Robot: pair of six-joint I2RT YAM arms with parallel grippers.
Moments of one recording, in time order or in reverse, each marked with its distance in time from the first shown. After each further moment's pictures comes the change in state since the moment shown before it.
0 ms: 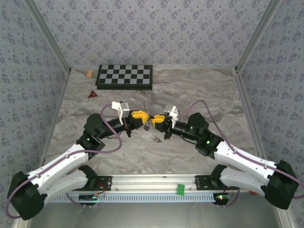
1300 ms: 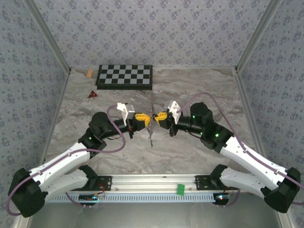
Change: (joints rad) left arm -0.015 0.037 0.010 -0.090 0.011 0.060; right arm -0.063 -0.017 0.247 -0.468 -0.079 -0.177
